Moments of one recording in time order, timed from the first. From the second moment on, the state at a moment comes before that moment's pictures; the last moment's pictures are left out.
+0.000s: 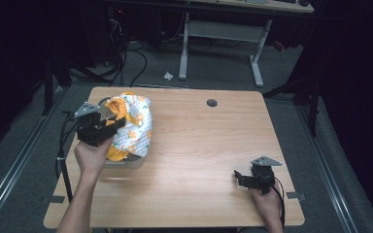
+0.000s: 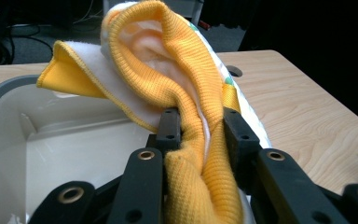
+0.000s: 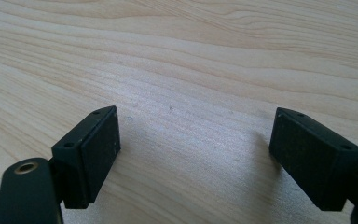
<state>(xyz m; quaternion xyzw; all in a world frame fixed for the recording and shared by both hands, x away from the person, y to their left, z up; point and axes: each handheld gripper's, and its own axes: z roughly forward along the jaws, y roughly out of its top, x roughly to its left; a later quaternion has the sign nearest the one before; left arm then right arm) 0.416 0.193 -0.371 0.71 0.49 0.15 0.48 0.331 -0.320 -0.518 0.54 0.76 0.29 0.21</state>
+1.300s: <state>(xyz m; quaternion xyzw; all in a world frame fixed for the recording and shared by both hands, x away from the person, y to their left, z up) 0.460 0.199 -0.432 0.74 0.54 0.16 0.37 0.331 -0.320 -0.518 0.54 0.76 0.29 0.21</state>
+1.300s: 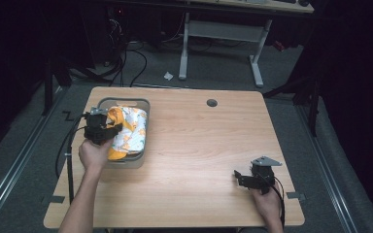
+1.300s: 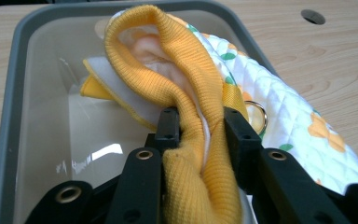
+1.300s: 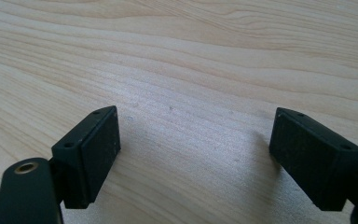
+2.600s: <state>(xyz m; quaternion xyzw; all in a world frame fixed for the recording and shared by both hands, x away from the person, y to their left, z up) 0.453 0.181 -0.431 0.75 0.54 0.20 0.33 0.331 -0.320 -0.518 0.54 0.76 0.29 0.21</state>
